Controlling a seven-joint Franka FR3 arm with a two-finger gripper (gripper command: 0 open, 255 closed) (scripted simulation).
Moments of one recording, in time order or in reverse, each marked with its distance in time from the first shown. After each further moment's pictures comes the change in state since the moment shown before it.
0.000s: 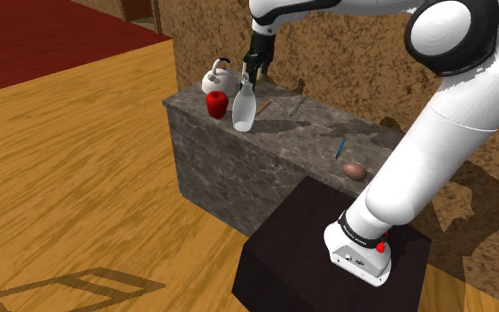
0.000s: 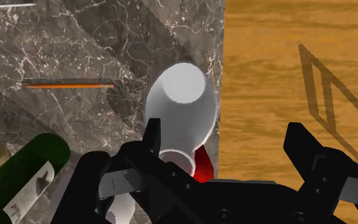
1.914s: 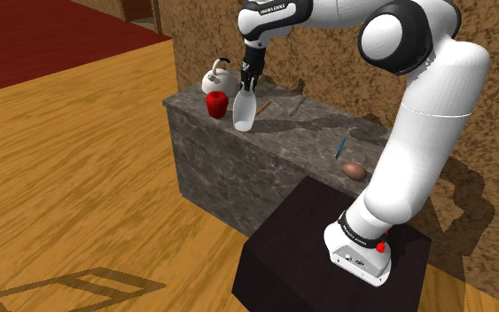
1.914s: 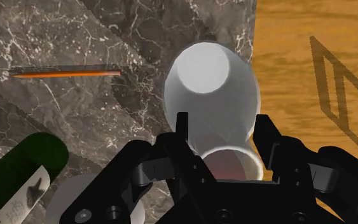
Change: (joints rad) arm -0.034 0.223 -0.014 0.137 0.050 0.076 -0.049
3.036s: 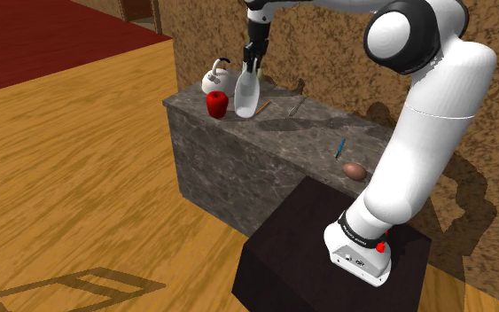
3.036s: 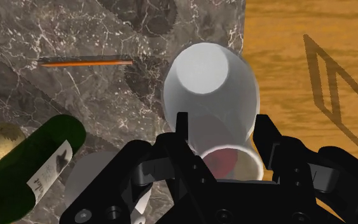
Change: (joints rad) arm -0.002 -0.032 -0.003 0.160 -0.006 -0.191 0.001
